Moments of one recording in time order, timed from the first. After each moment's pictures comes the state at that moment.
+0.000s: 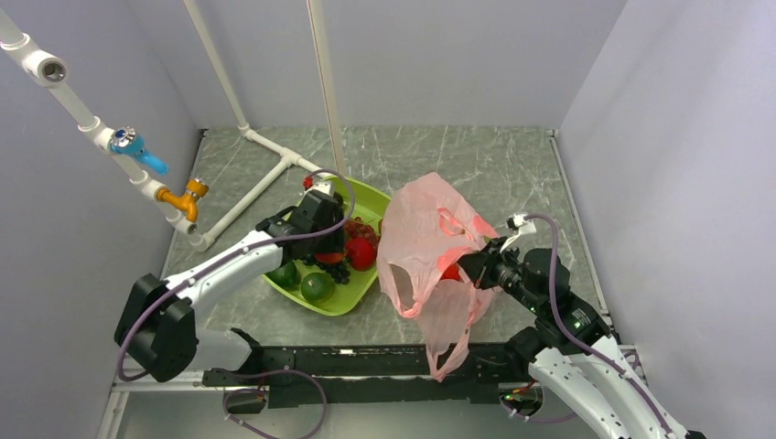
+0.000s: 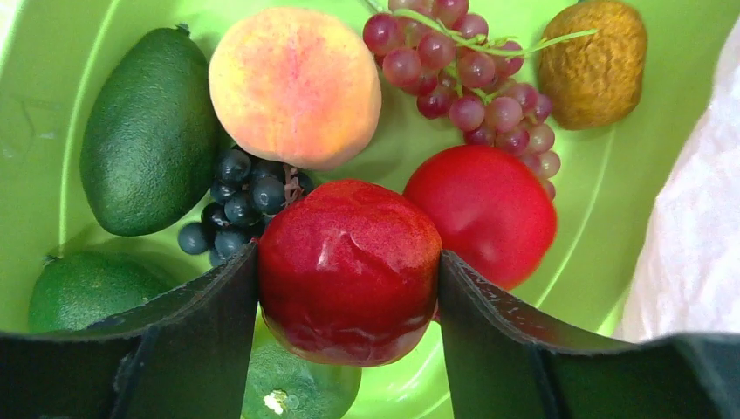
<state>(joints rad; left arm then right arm) -0.63 1.29 0.90 -0.49 -0.24 -0.55 0.58 0.41 0.59 -0.49 -0.04 0.51</state>
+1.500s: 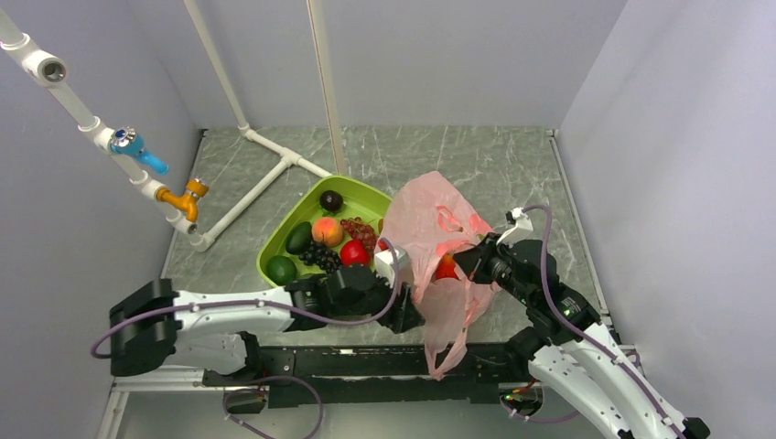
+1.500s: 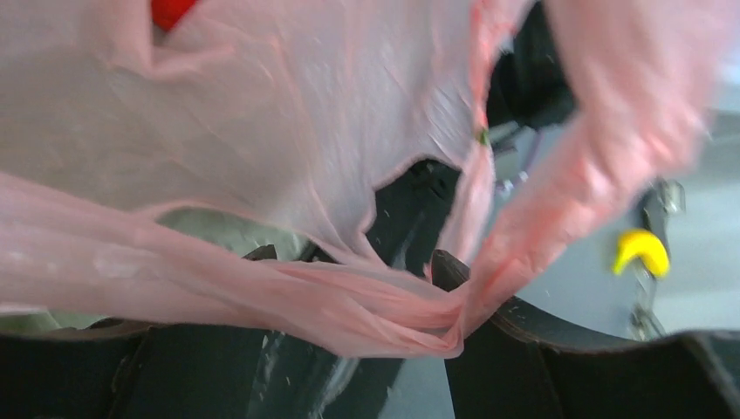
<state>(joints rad) -1.22 1.18 0.61 0.15 0.13 -0.67 0.58 0.51 0.60 -0.49 0.02 0.69</state>
